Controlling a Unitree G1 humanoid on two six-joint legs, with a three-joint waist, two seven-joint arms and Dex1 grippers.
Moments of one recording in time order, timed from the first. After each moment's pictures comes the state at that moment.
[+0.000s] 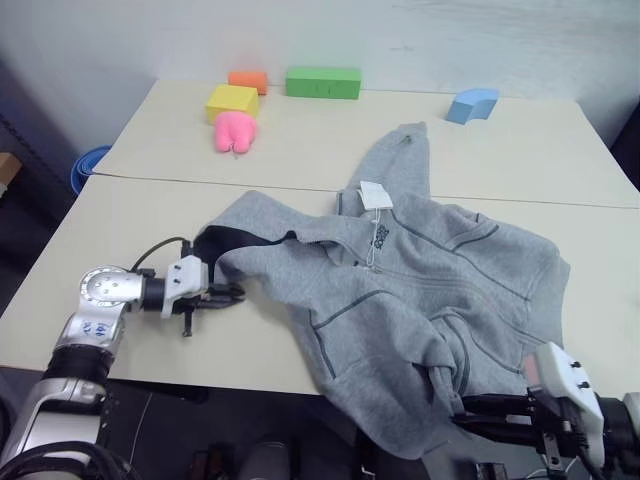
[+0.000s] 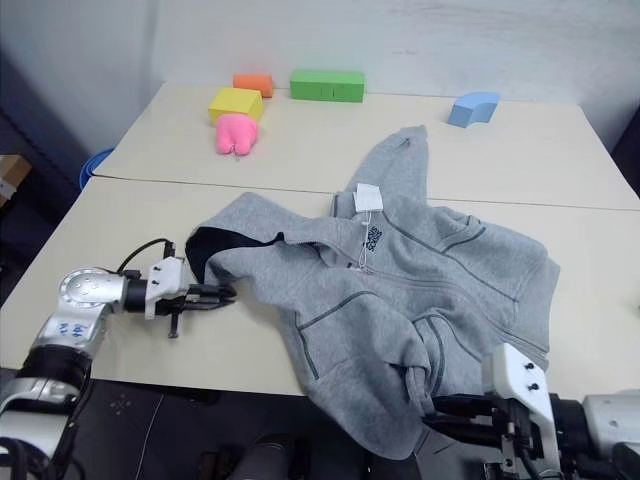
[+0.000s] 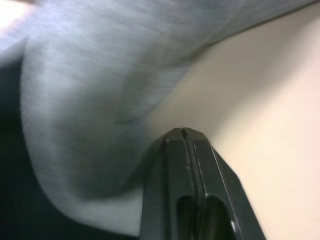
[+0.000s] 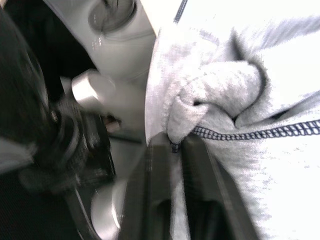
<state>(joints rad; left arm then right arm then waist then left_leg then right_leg) -0.48 0.79 -0.08 0.53 -0.27 -0.21 -1.32 0.60 -0.96 -0.58 -0.80 0.81 0.62 1.14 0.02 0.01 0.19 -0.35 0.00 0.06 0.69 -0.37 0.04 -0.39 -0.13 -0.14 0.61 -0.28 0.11</state>
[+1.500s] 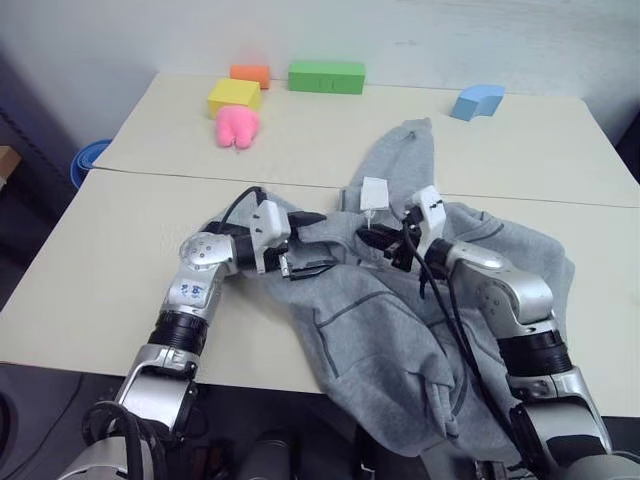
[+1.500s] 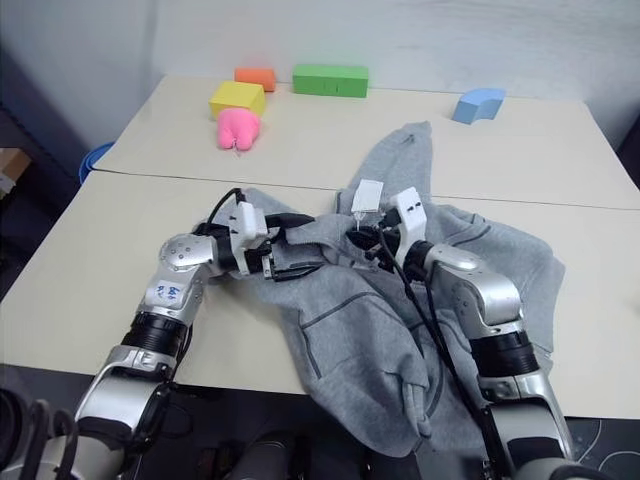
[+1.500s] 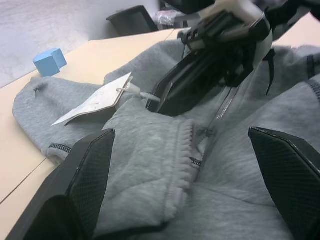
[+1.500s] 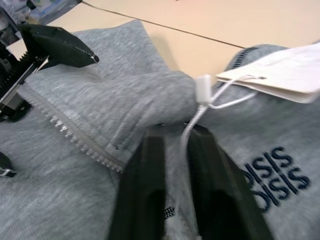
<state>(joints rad) -0.75 0.34 -0.09 0.52 -0.20 -0.18 -1.05 -0.61 -0.44 0.05 0.04 0.57 0.66 0.57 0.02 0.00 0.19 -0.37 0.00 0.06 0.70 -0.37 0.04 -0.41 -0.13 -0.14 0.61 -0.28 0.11</state>
